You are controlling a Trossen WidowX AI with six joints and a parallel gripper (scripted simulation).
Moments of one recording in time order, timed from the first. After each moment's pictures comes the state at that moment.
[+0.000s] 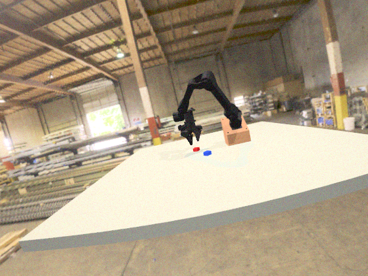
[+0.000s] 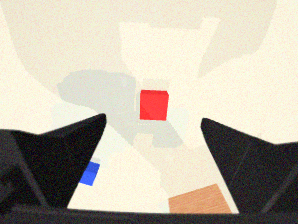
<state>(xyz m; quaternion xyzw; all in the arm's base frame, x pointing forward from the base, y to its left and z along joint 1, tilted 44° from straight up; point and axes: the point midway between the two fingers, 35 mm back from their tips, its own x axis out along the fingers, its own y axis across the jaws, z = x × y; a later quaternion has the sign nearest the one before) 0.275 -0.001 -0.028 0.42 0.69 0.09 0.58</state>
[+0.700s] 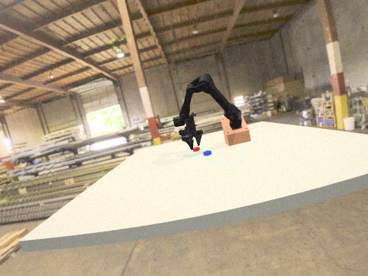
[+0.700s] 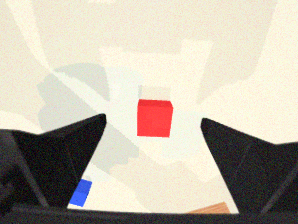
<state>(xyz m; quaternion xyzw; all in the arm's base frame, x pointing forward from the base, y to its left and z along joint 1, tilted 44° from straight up) 0.278 0.020 -0.051 0.42 0.69 0.09 0.58</state>
